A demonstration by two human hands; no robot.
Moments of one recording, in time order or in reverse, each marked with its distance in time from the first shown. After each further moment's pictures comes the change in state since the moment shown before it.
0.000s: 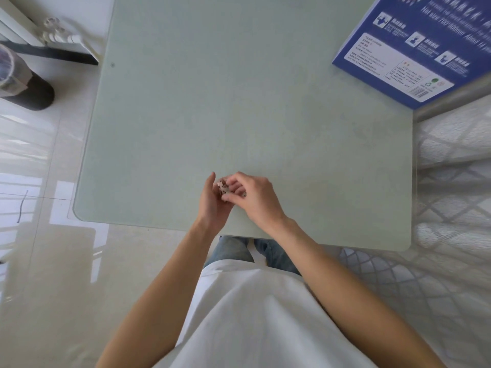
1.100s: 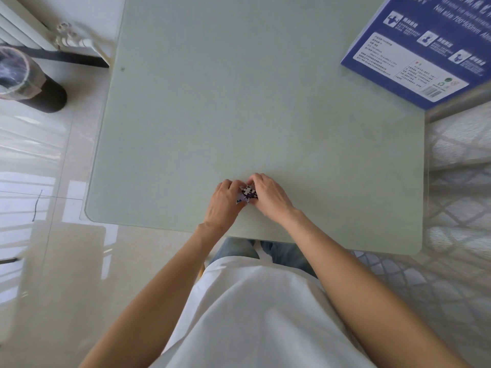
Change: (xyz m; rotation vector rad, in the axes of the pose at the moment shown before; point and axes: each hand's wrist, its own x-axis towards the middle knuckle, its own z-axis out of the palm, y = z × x) left_hand 0.014 -0.007 -0.020 1.793 0.058 0.551; right_hand 0.022 0.053 0.010 -0.443 -0.219 0.042
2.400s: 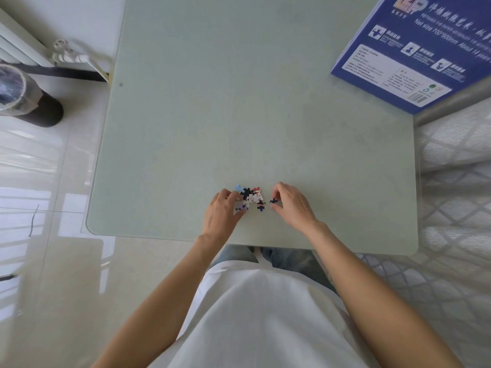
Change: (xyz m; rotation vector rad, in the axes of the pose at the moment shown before) left_hand -0.006 -0.002 -0.003 0.043 0.030 -0.016; right_hand -0.029 0.040 -0.017 0.081 0.045 0.145
